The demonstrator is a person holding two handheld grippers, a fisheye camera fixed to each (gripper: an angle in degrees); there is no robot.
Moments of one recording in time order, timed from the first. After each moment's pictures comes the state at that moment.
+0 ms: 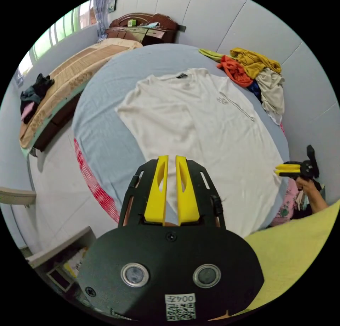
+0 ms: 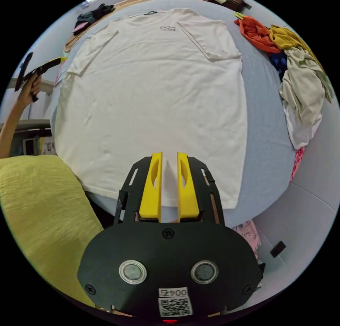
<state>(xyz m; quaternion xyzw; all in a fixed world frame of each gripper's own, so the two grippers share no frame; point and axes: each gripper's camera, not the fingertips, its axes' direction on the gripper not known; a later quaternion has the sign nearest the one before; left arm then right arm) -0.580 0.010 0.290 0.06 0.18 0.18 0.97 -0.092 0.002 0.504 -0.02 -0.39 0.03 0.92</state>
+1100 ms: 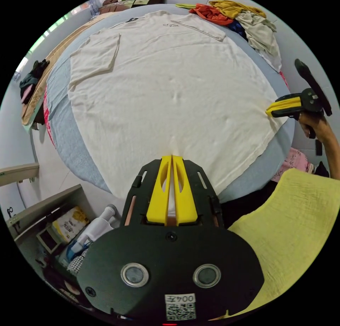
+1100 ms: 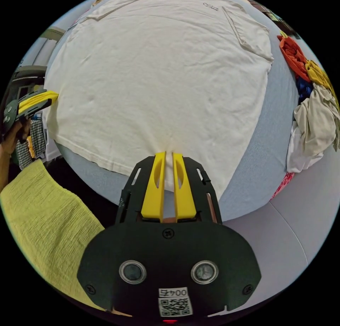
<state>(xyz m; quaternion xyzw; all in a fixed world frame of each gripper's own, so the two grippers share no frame) -0.453 0.359 0.325 -0.06 0.13 0.17 0.97 -0.083 0.096 0.454 -0.04 -0.35 -0.11 0.93</state>
